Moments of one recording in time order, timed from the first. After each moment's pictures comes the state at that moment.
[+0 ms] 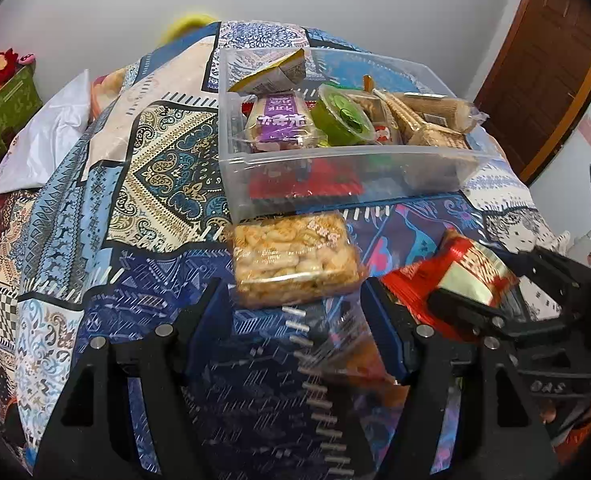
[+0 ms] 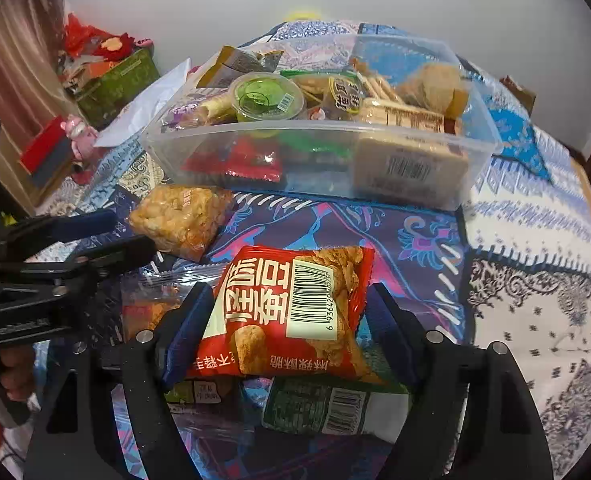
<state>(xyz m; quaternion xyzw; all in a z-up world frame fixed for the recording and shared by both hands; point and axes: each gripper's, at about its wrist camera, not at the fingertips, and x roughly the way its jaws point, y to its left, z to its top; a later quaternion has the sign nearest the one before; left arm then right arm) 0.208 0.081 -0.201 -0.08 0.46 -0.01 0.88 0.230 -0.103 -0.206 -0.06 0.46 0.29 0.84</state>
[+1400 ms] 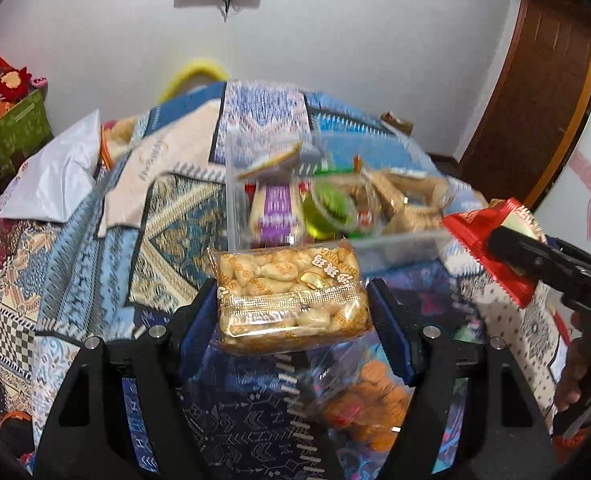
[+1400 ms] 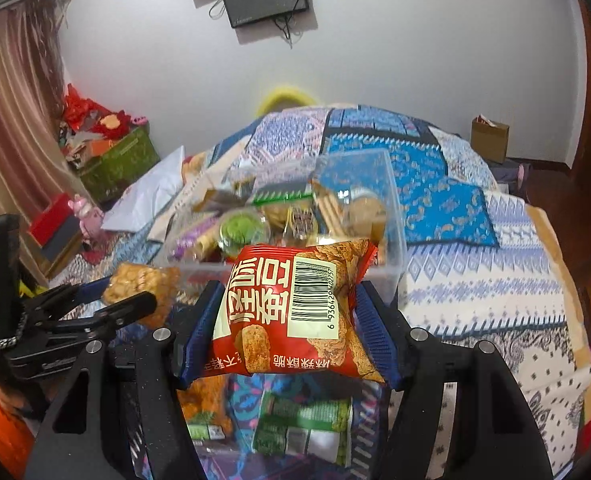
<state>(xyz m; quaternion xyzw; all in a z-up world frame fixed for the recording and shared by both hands) 0.206 0.089 -0.143 -0.09 0.37 -0.01 0.92 0.240 -0.144 -0.125 0.01 0.36 0.27 0.89</state>
